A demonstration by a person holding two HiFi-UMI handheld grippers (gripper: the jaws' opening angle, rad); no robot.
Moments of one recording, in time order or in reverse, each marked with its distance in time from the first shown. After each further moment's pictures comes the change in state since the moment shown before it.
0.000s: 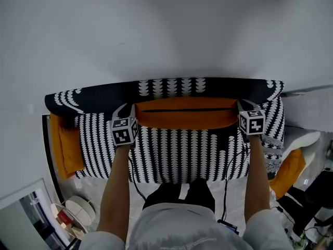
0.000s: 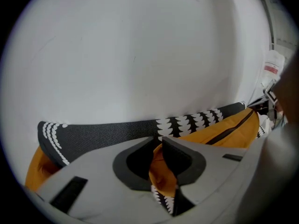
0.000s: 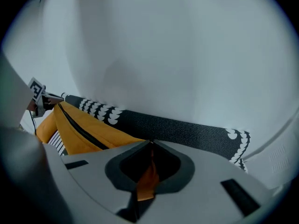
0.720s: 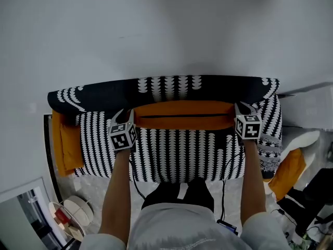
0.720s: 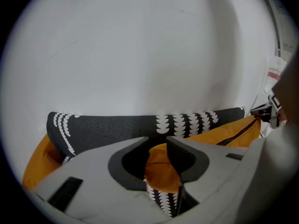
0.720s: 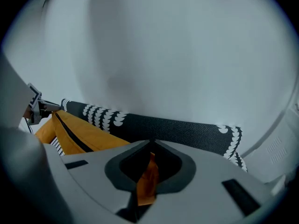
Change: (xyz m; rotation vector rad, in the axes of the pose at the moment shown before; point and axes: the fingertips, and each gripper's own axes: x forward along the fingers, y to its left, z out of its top) left arm -0.047 -0.010 -0.022 -0.074 -0.028 0.043; right arm -0.039 0.006 -0.015 0.048 -0.089 -0.023
